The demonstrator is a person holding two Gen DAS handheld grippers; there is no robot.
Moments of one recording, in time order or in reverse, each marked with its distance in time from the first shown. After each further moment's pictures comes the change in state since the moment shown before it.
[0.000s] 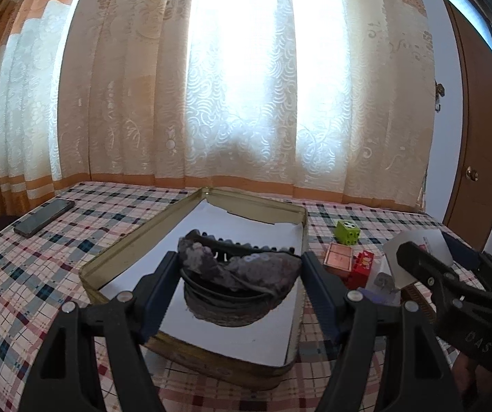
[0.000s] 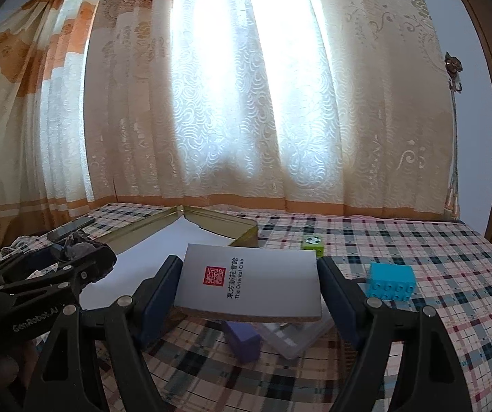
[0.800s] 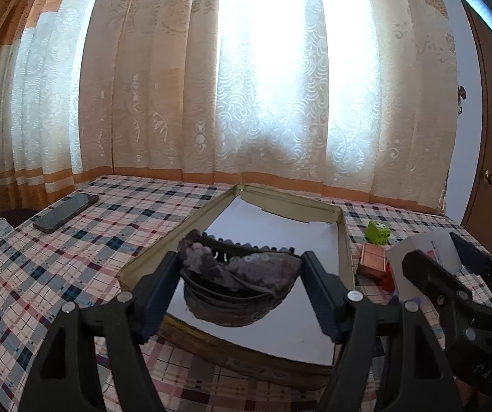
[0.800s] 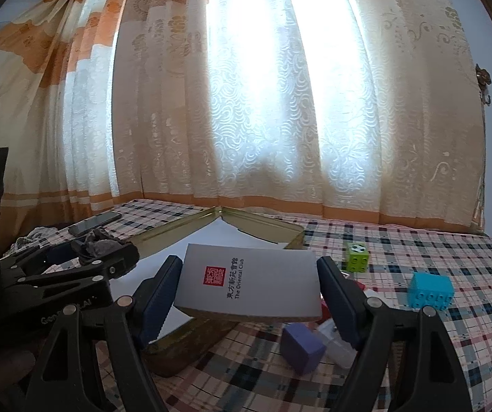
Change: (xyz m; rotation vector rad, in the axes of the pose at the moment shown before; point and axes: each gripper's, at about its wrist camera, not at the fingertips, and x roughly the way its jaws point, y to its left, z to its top) left arm 0.004 0.033 0.003 -0.020 0.020 0.073; right arm 0.011 0.045 0.002 -0.048 -0.007 0.088
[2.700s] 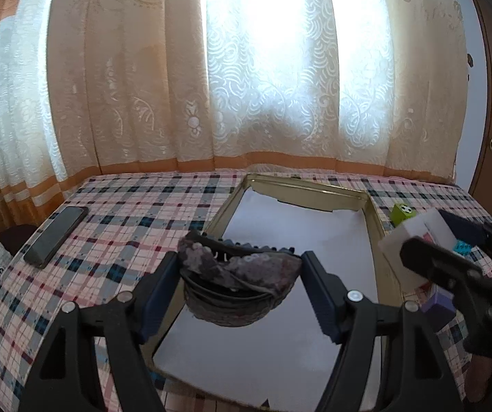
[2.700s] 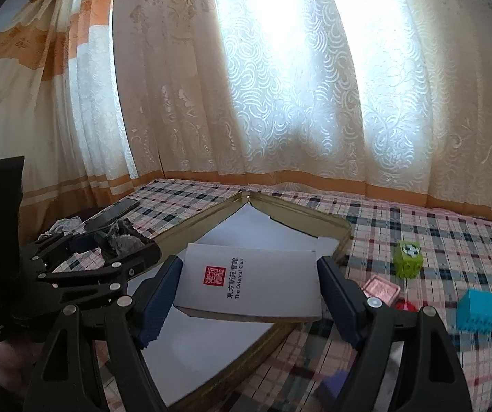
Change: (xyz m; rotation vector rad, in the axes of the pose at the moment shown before) left arm 0.065 0.020 0.044 0.121 0.171 -0.025; right arm 0.076 0.003 0.042 0.041 0.186 0.140
